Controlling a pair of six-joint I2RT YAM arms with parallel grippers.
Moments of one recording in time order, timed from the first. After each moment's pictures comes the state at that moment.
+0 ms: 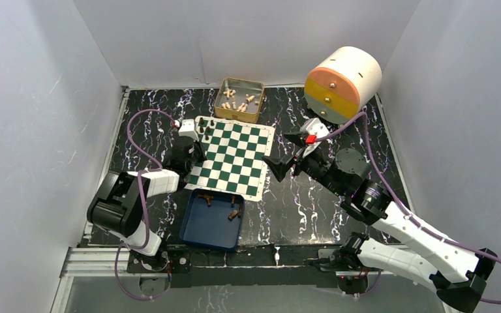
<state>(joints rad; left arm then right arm) -0.34 1.57 0.60 0.53 -0.17 -0.28 0.92 0.80 0.85 -0.02 0.04 -0.02</state>
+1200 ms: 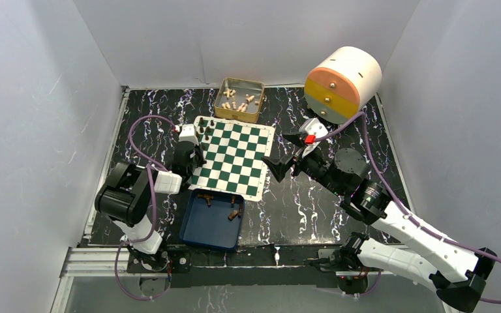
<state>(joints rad) -0.33 1.67 0.55 0.70 -0.23 -0.25 0.92 0.80 0.85 -0.02 0.03 -0.02</state>
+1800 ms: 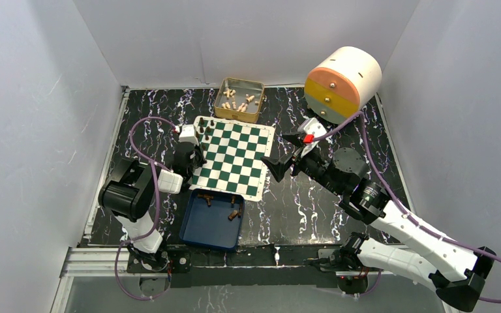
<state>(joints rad) -0.32 1.73 0.55 0.78 -0.23 -0.25 0.92 0.81 0.85 -0.02 0.03 -0.02</state>
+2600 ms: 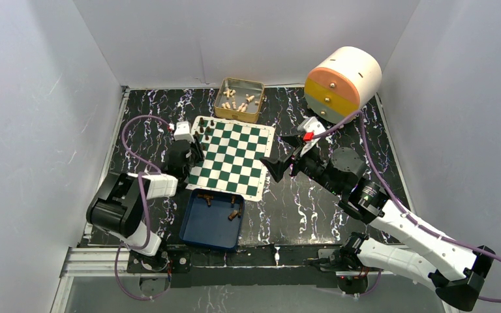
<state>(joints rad) -0.32 1.60 0.52 0.71 -0.25 -0.26 0.92 0.82 0.85 -0.02 0.02 0.02</state>
